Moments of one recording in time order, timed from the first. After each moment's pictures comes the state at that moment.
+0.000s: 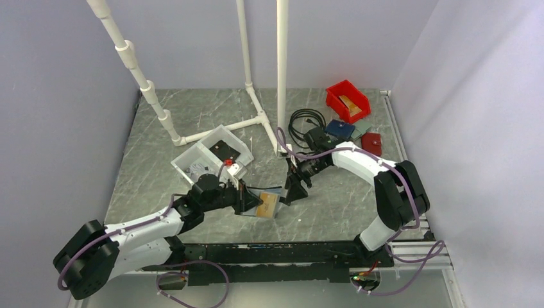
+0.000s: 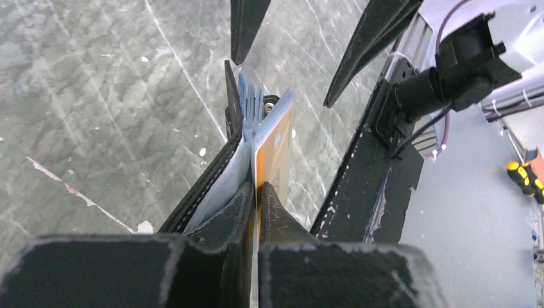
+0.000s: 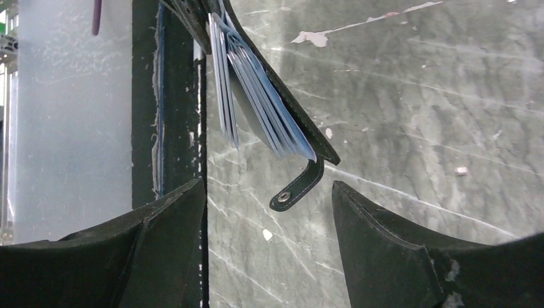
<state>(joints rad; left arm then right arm) -0.77 1.01 0.29 0.43 0.39 -0.47 0.48 1.61 1.03 -0.74 -0.99 -0.66</state>
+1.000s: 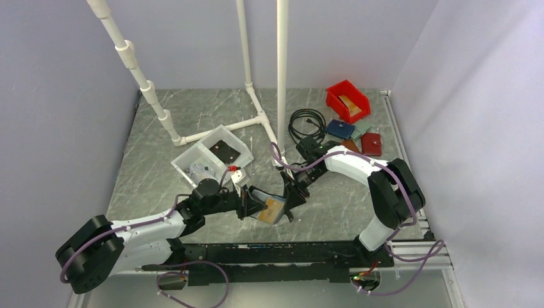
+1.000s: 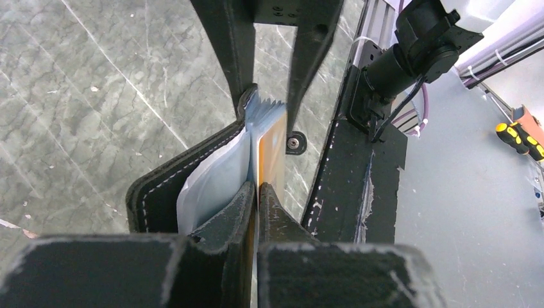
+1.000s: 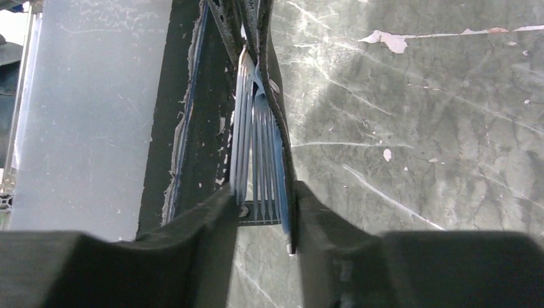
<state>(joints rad) -0.83 1.05 0.24 0.60 0.47 -0.39 0.56 1.64 1.00 -0.83 -1.06 -0.86</state>
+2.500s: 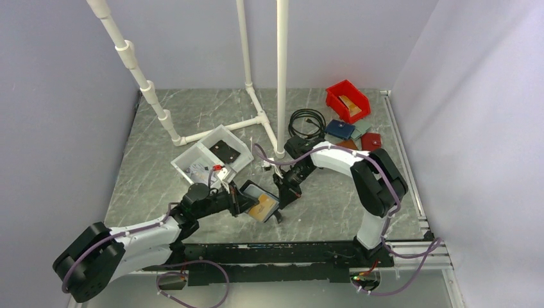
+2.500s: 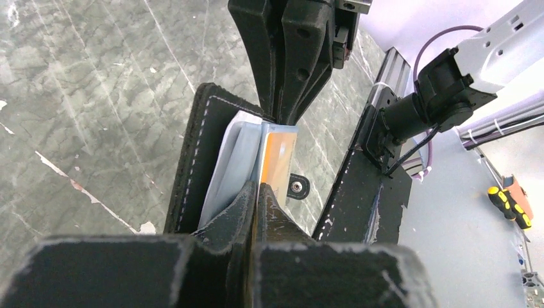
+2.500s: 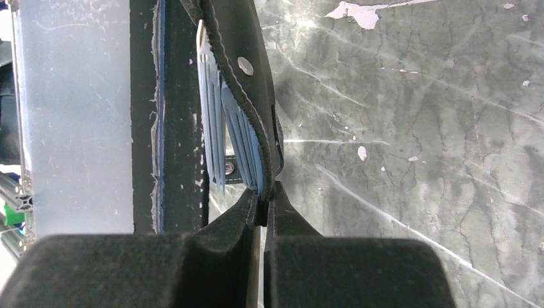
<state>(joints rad) -0.74 1.00 0.12 0.72 0.40 -0.54 0.62 1.78 1.10 -0.82 -0.94 -0.75</state>
